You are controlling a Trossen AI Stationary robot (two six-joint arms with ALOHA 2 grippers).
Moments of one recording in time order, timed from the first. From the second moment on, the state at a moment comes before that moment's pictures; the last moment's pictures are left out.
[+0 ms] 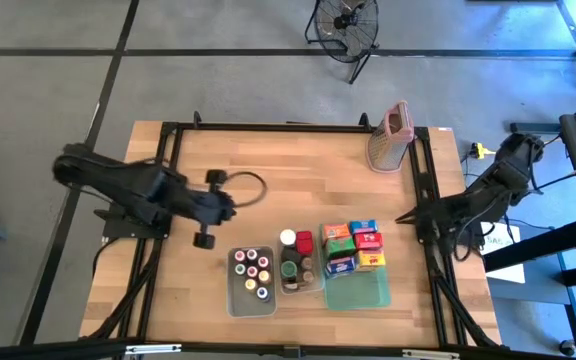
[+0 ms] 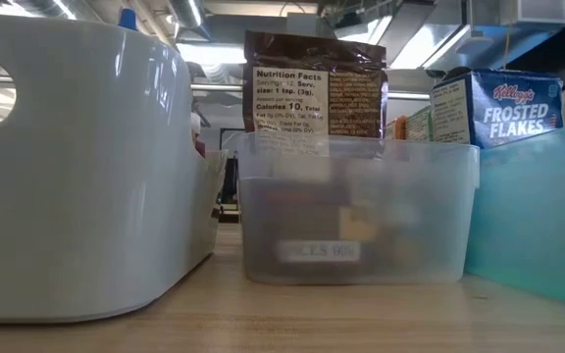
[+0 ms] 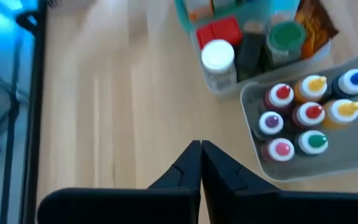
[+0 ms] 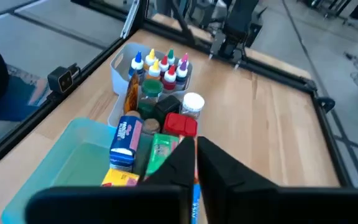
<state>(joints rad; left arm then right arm) -0.33 1.27 1.42 -1.16 -0.33 -0.08 0.79 0.62 0.94 -0.84 0.55 0.04</state>
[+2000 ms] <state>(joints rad) -0.29 0.00 0.07 -0.13 -0.24 0.01 0.66 0.00 0.11 -0.05 0.32 -0.12</state>
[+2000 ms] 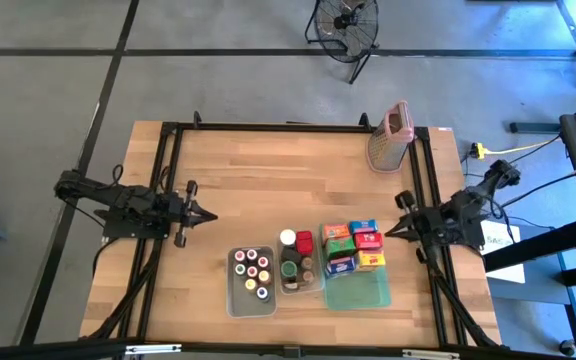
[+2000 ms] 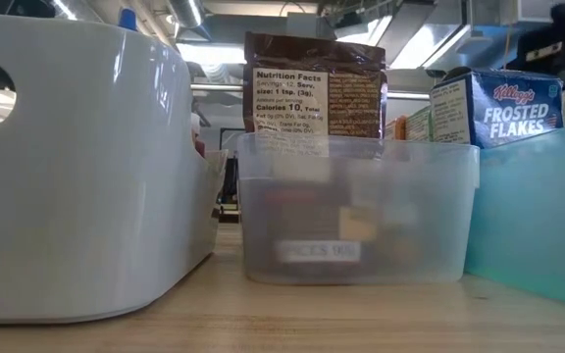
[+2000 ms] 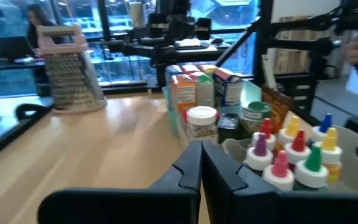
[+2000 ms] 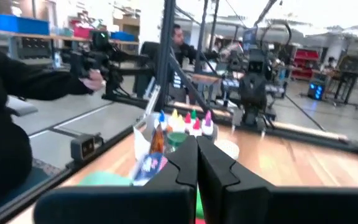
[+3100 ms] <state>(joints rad) -0.29 0.00 0.07 -0.13 -0.22 -0.02 0.31 0.00 0.01 0.04 0.18 -0.15</state>
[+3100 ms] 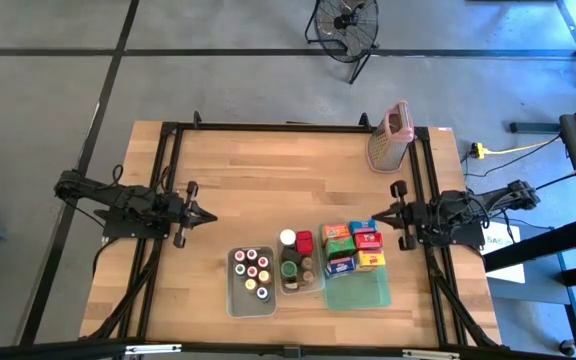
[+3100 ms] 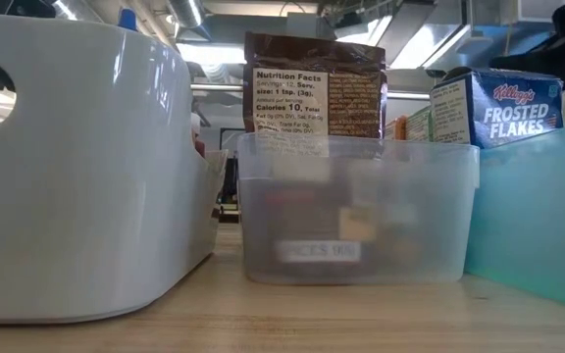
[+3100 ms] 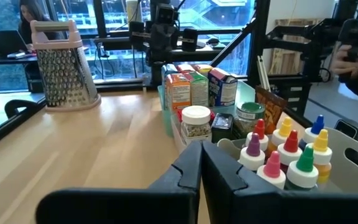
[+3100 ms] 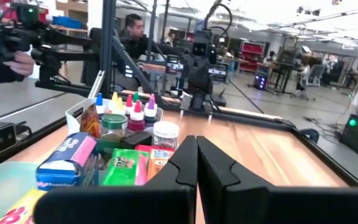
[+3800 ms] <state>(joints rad) -0.29 0.00 0.07 -0.13 -0.22 0.04 0.30 0.00 0.01 0.04 0.18 -0.14</state>
